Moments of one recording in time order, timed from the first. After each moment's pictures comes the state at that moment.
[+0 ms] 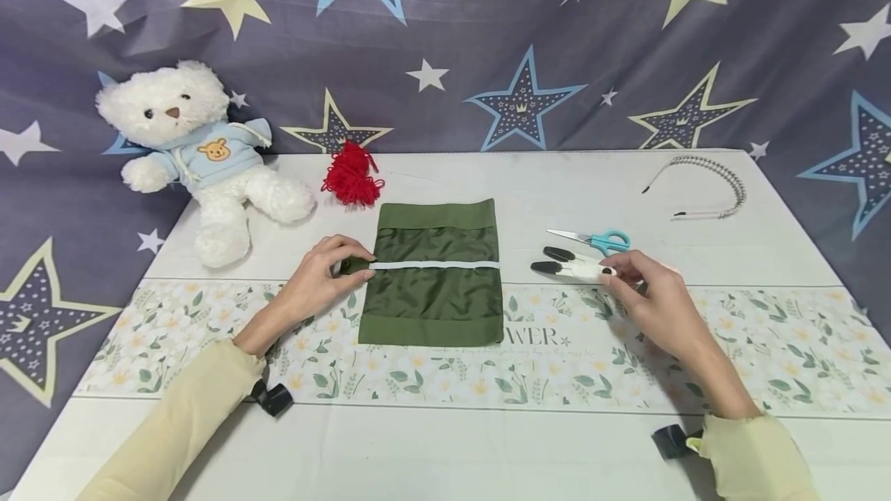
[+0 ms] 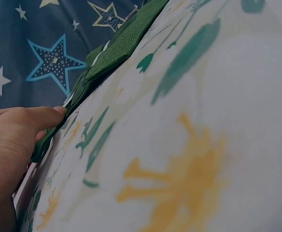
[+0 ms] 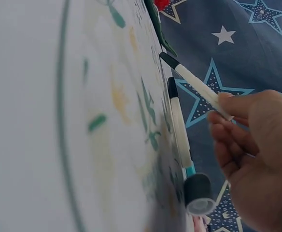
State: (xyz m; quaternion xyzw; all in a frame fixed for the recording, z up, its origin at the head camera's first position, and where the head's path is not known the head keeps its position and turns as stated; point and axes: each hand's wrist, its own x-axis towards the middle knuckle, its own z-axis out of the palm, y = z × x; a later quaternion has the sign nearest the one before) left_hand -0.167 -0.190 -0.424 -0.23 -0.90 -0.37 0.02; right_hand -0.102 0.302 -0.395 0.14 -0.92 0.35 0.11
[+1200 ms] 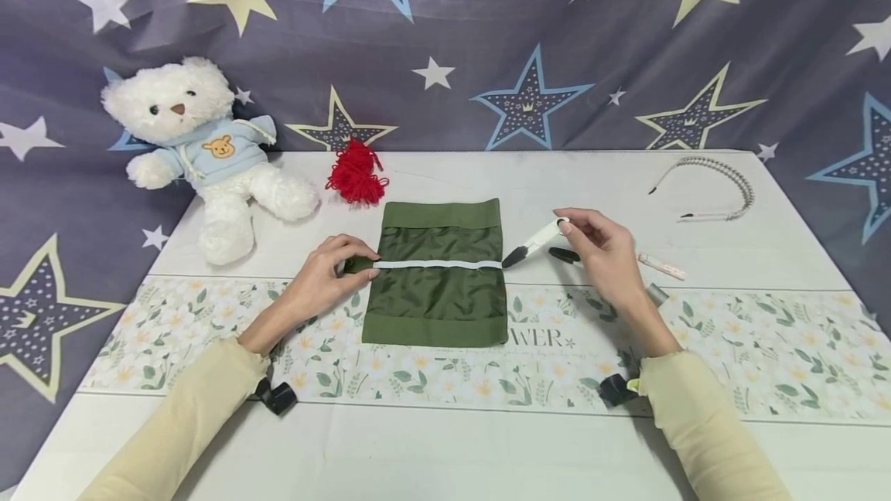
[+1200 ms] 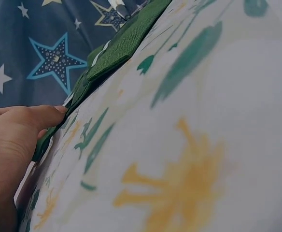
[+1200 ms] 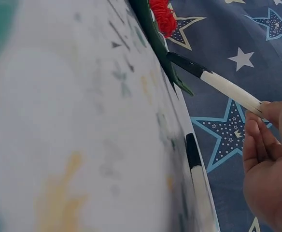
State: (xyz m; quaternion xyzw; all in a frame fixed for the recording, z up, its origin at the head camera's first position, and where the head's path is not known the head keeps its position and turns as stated) left_hand -0.168 -0.191 -0.427 -0.24 -0.90 -0.38 0.02; right_hand -0.163 0.242 -0.396 0.13 -0.81 0.55 0.16
